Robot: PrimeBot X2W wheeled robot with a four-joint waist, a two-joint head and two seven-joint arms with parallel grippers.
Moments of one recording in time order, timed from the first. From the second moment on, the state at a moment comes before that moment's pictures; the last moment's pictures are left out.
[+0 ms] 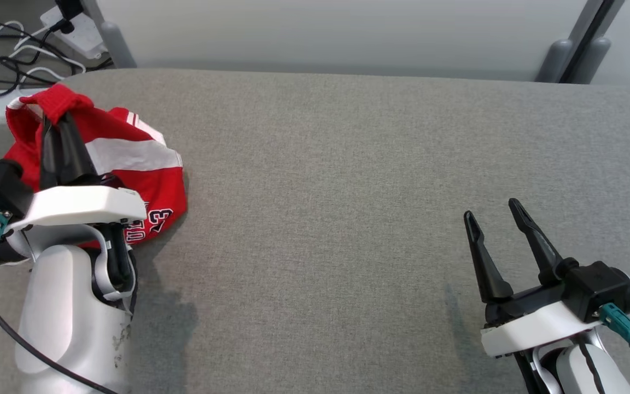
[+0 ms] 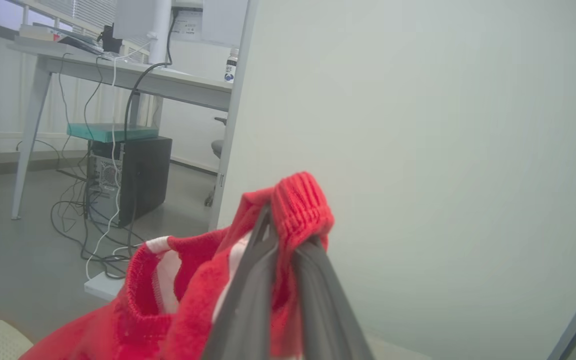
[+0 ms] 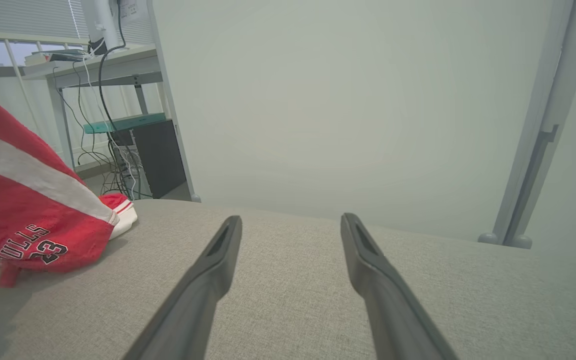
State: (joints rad) left arm -0.50 0.02 0.14 0.34 -0.29 0.12 -0.25; right arm -0.18 -0.11 0.19 0.12 0.19 0.13 -0.25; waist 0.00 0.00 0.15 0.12
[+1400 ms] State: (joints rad) left arm -0.63 0.03 -0.39 0.52 -0.61 0.15 -0.26; right arm -0.11 -0.07 0.20 0.14 0.19 0.13 -0.25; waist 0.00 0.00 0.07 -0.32
